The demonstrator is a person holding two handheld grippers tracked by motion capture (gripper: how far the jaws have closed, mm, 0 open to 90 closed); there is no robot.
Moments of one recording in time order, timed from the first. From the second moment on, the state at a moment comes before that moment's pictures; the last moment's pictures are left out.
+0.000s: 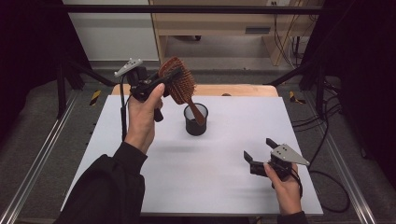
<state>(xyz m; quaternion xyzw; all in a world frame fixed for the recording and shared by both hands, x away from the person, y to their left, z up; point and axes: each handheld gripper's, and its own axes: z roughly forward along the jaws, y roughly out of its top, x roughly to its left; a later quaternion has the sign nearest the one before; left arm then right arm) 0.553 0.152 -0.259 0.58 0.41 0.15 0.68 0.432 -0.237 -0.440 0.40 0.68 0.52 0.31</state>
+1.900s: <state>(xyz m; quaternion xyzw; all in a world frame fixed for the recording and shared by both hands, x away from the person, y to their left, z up) 0.600 0.149 -0.265 0.57 0.43 0.21 0.67 0.433 -0.234 -0.442 0.41 0.68 0.53 0.30</state>
